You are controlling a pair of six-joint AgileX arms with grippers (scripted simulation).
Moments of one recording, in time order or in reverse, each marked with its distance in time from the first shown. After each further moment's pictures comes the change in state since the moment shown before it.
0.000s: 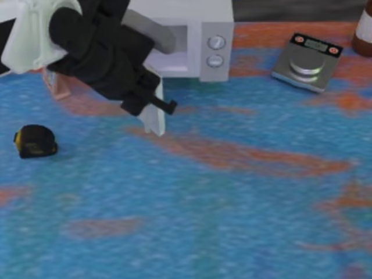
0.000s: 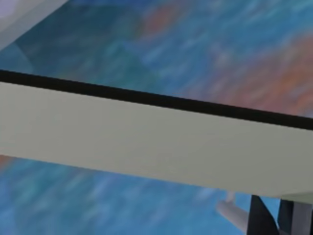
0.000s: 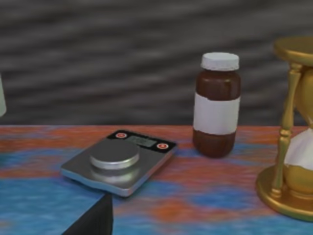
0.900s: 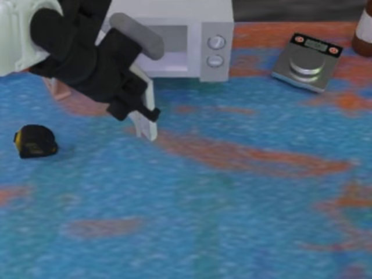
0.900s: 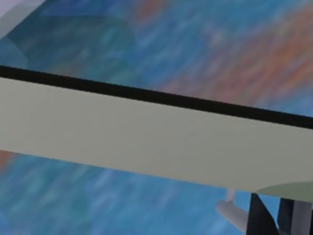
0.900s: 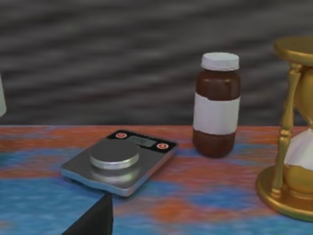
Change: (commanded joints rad) left arm 0.046 -0.037 -0.037 -0.012 0.059 0.113; right arm 0.000 0.000 0.000 0.000 0.000 0.000
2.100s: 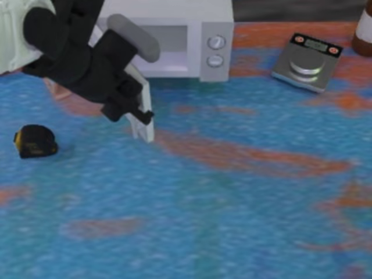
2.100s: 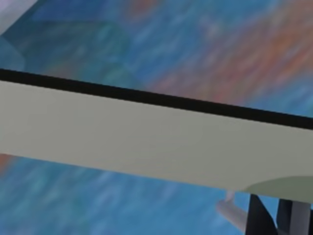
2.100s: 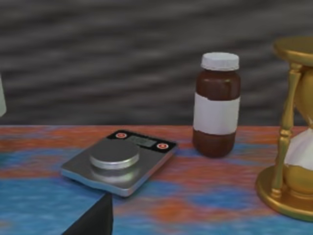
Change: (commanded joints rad) left arm 0.019 -0.007 -0.012 -0.014 0.031 0.055; right arm 0.000 0.000 0.000 0.000 0.000 0.000
